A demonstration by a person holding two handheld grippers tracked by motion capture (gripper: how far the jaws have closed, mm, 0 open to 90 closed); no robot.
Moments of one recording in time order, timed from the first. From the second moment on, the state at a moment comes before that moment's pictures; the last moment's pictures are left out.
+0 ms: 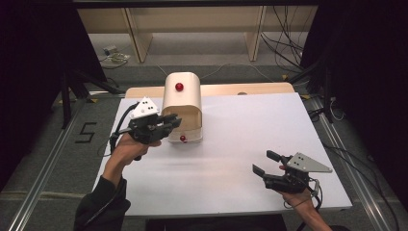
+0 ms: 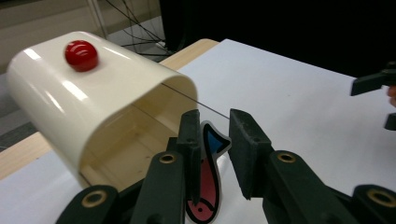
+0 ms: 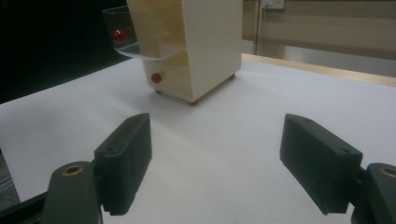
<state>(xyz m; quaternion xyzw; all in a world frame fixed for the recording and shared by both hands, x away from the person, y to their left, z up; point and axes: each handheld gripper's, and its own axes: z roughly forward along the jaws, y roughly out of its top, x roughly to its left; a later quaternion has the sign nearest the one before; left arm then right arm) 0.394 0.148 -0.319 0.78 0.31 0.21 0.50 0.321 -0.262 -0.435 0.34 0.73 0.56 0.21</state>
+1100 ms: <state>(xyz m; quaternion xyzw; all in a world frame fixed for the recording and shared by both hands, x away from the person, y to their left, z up) 0.418 0.151 -0.339 0.74 0.39 0.23 0.50 0.321 -0.261 -0.435 0.34 0.73 0.56 0.20</state>
